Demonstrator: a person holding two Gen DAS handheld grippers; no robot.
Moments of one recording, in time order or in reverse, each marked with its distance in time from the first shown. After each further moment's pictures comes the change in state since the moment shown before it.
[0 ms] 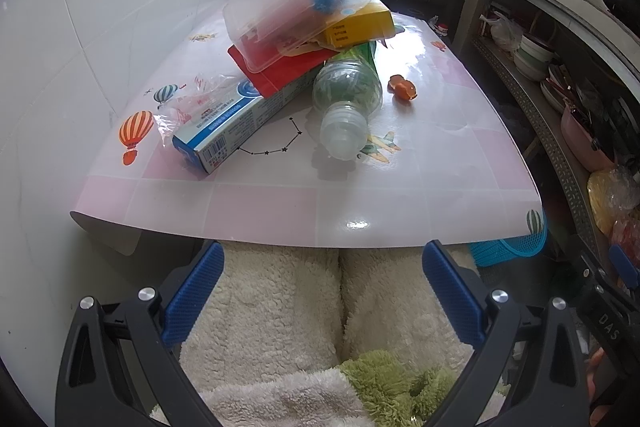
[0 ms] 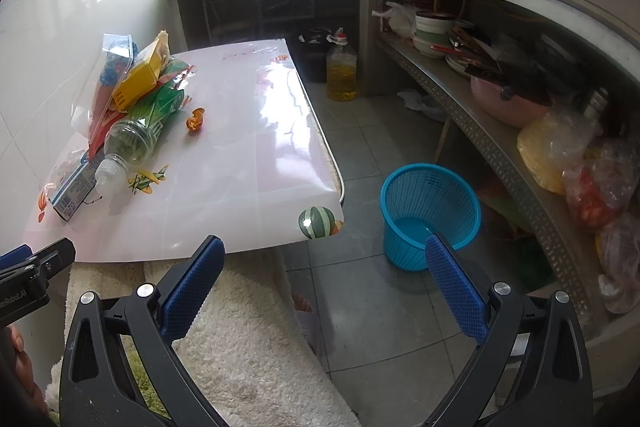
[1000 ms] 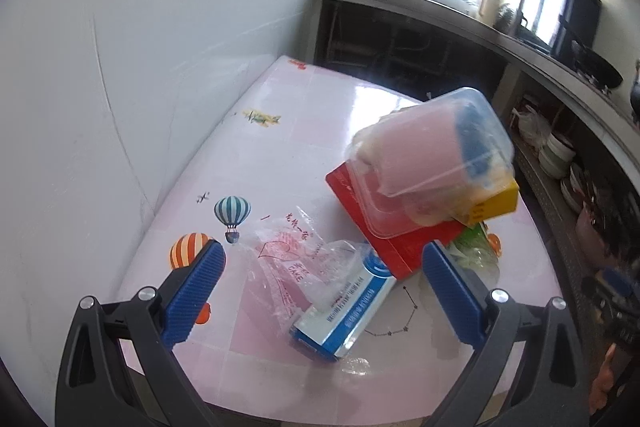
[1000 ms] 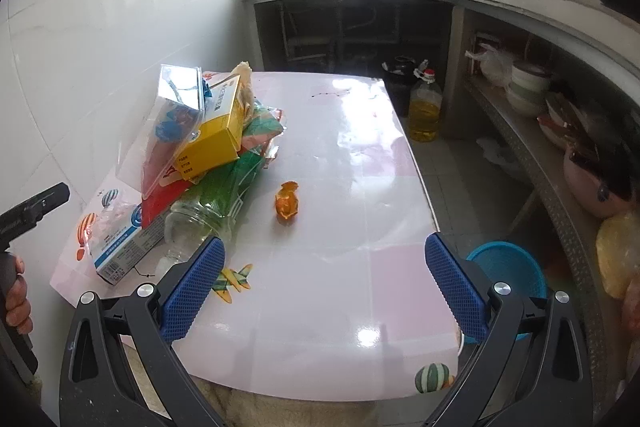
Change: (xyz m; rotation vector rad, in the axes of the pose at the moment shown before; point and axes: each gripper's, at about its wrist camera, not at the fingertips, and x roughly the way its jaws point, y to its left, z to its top) left arm 0.030 0.152 0.121 -0.187 -0.180 -0.046; right arm 0.046 0.079 0.096 -0.156 -0.049 0.239
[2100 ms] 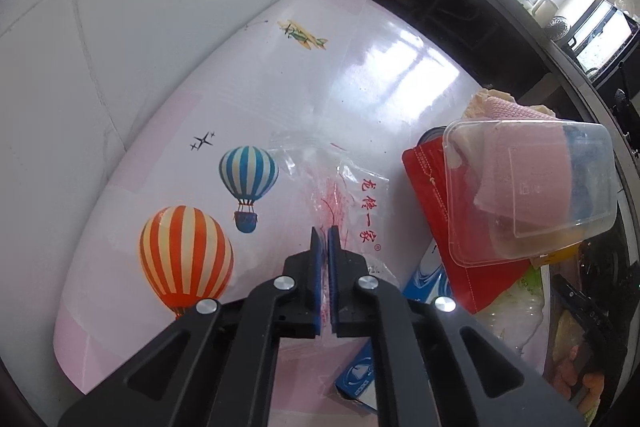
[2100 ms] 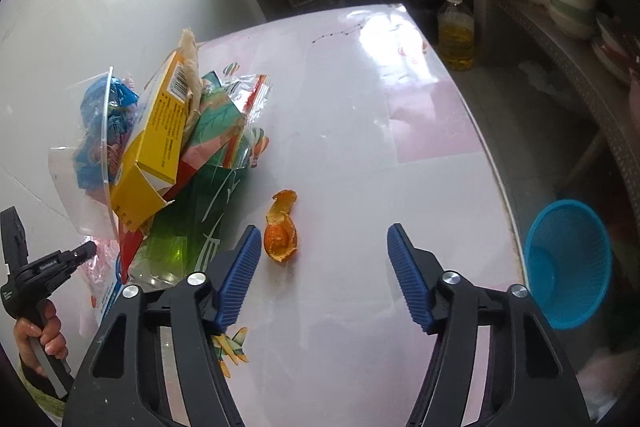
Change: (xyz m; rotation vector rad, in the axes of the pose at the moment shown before) left arm 0.089 0.061 0.018 -0.190 0.230 -0.057; right arm 0.123 -0.023 0.038 0.161 0.254 0.174
